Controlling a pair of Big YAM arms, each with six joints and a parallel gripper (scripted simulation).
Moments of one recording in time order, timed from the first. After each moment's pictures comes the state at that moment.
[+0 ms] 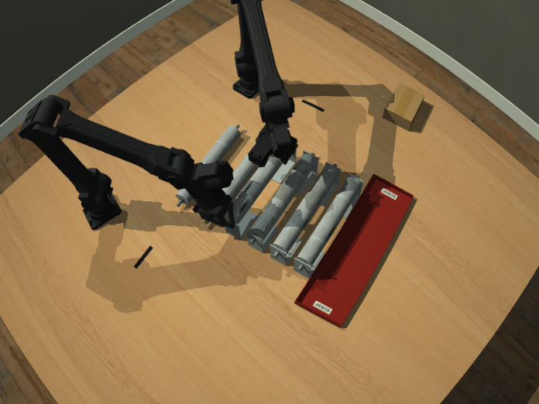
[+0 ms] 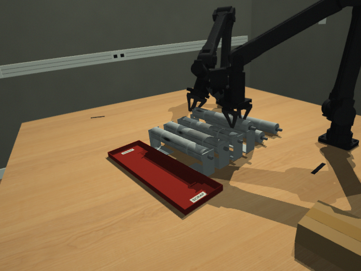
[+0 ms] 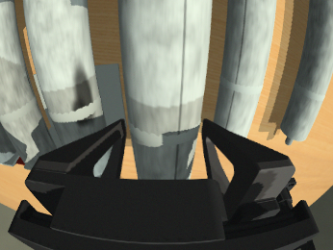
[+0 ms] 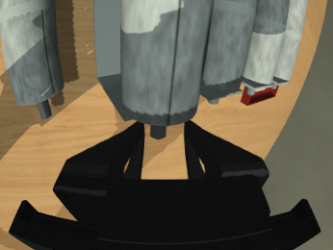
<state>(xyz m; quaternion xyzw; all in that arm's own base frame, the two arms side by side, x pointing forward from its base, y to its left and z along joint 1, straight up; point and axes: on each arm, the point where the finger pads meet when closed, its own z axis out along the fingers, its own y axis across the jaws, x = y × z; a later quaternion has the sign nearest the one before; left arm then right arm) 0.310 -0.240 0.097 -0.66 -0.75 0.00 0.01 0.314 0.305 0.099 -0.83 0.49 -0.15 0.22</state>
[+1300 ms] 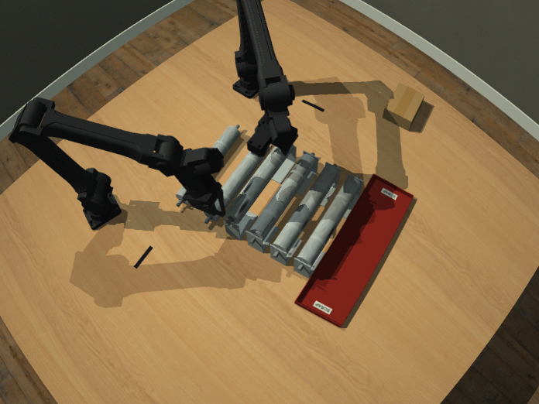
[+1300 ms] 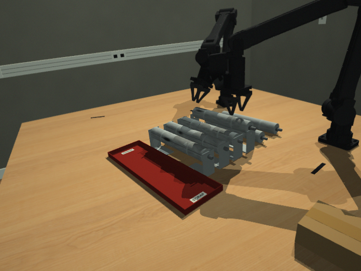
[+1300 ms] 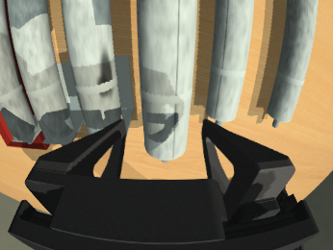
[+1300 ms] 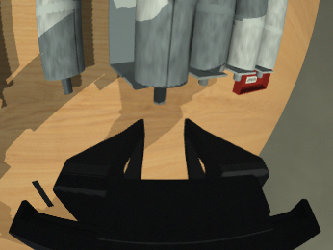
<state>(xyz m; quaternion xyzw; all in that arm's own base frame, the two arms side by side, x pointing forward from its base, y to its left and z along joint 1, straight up) 0.312 -0.241 0.149 -0.66 -0.75 0.00 0.00 0.291 0.294 0.142 -0.83 0.49 -0.15 0.22</state>
